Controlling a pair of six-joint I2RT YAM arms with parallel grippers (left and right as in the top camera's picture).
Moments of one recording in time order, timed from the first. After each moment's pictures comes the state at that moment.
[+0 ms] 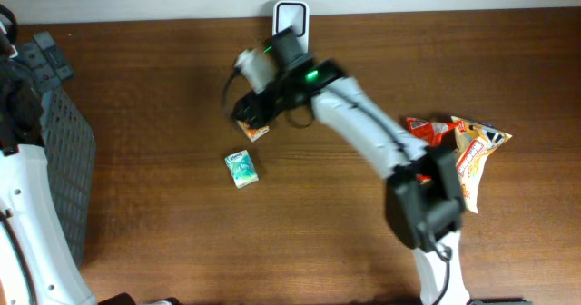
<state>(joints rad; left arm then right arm) 0.32 1.53 1.89 -0.99 -0.29 -0.07 0.59 2.21 1.90 -0.66 -0.48 -0.11</state>
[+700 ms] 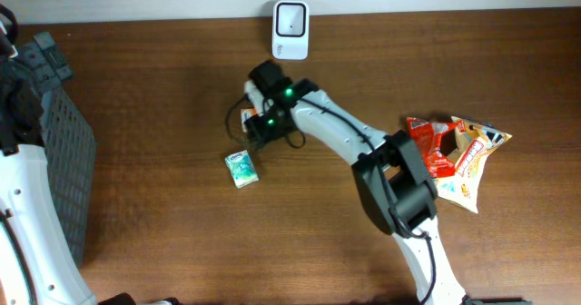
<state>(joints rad) 0.32 1.53 1.89 -0.99 -0.29 -0.07 0.58 2.35 1.90 -0.77 -0.22 0.13</state>
